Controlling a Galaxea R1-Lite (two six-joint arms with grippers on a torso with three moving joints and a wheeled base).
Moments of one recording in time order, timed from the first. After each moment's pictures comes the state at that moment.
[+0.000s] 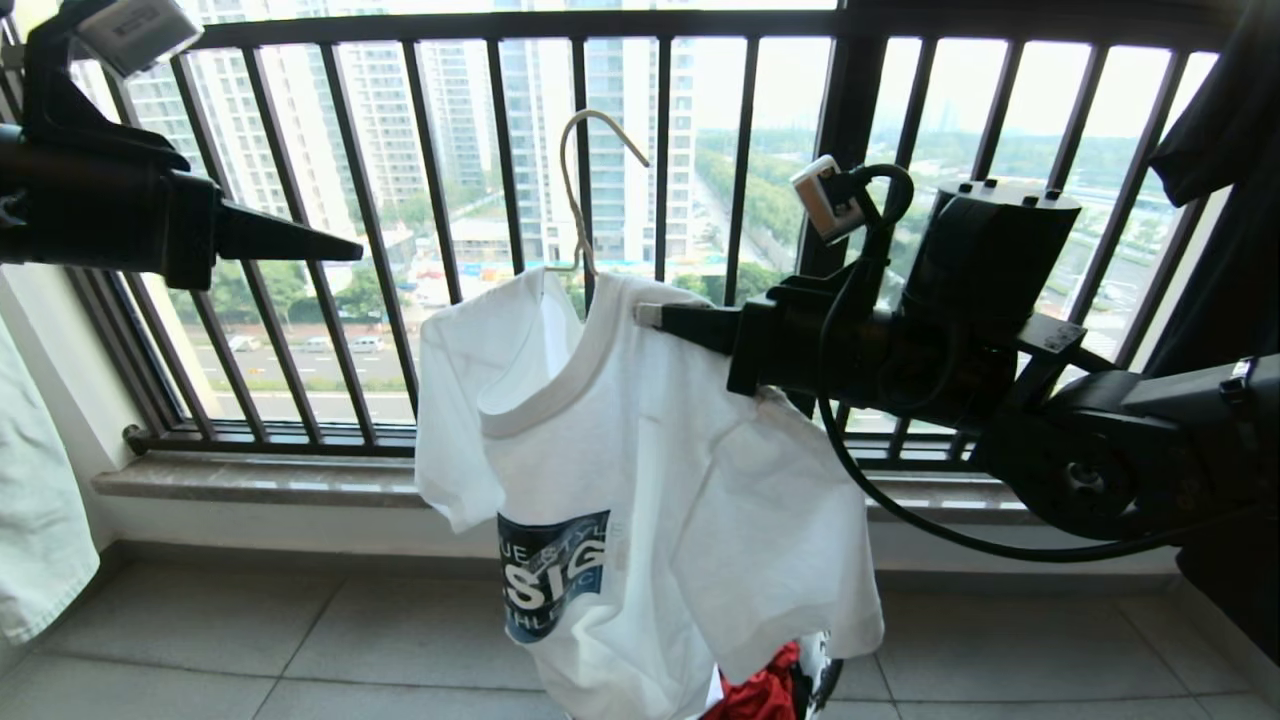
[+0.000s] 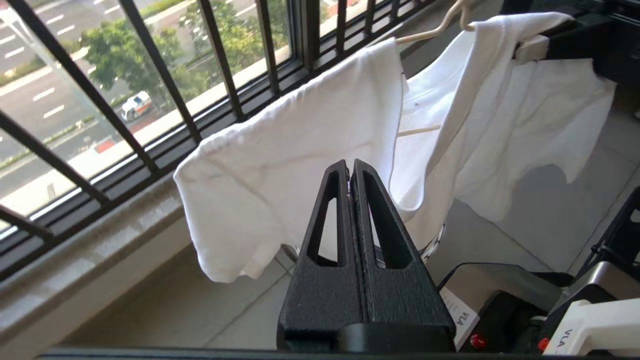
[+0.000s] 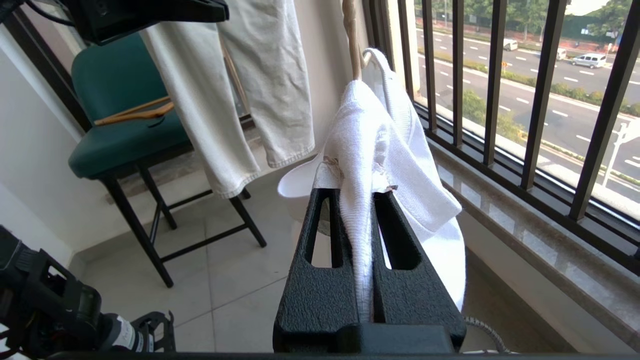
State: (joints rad) left arm 0.02 1.56 -1.71 0.60 -0.81 0.35; right arm 0.56 1.83 -1.16 -0.78 0.56 0.29
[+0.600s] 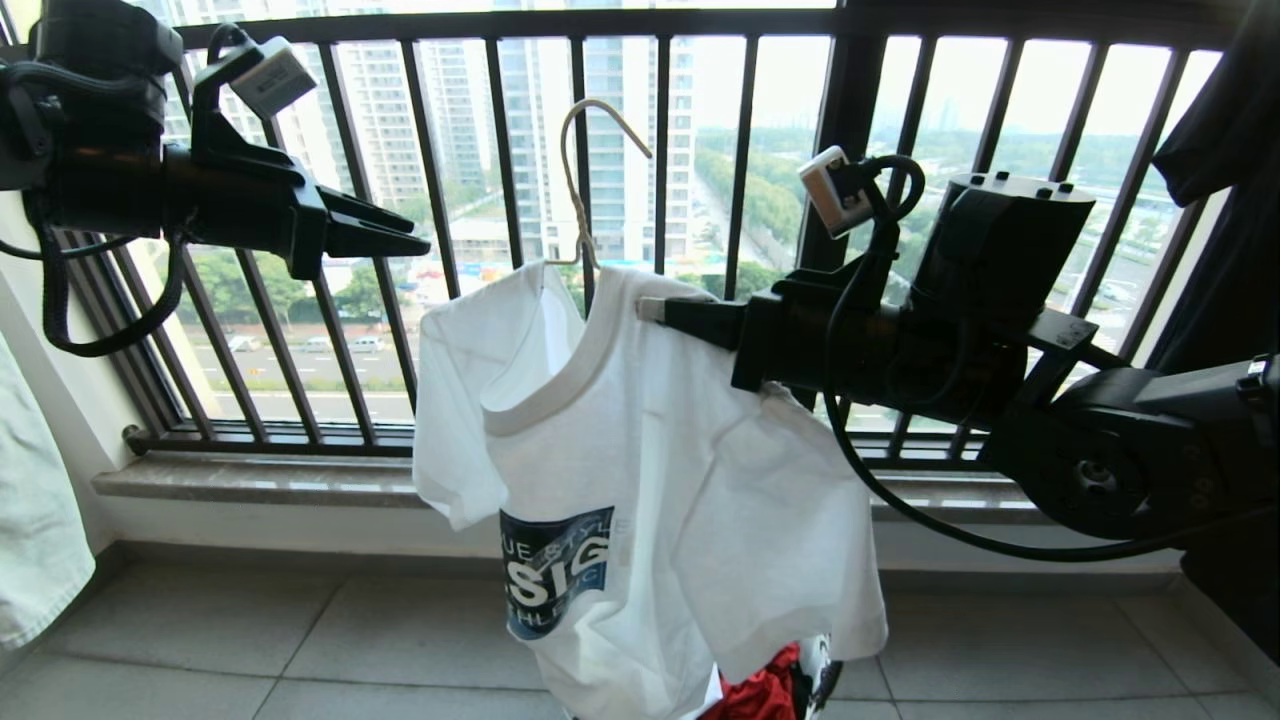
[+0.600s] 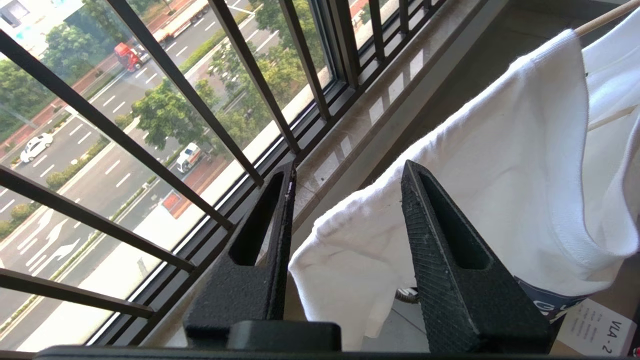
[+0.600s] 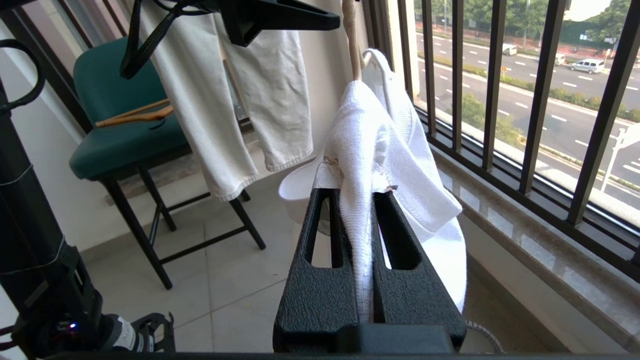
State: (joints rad) left arm 0.02 1.87 -1.97 0.53 -0.85 0.61; right arm 0.56 1.82 -1.16 -0.78 0.56 0.29
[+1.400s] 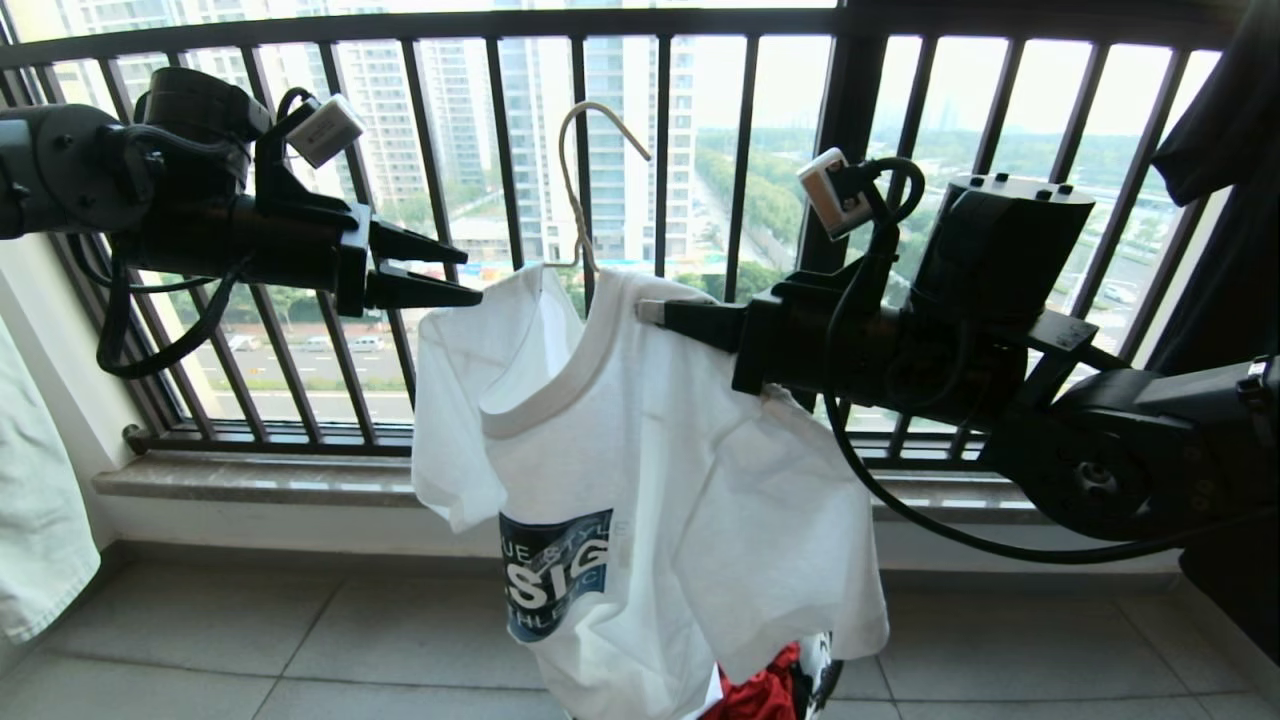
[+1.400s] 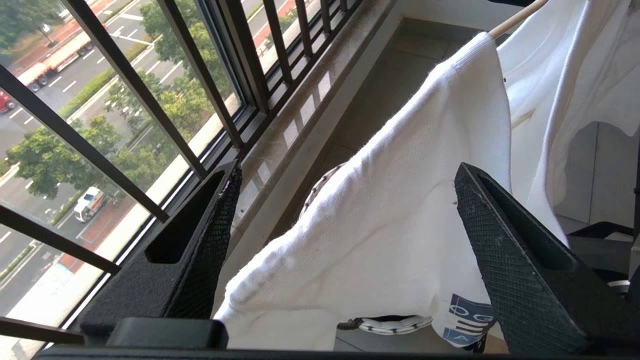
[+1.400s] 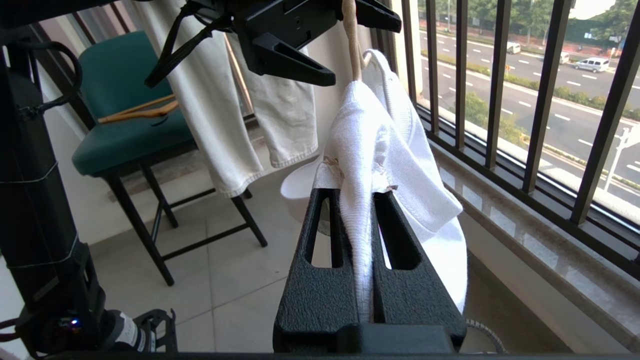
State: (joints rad) left arm -0.02 1.96 -1.97 0.57 -1.06 0.65; right arm 0.56 1.82 -1.16 -0.78 0.57 0.29
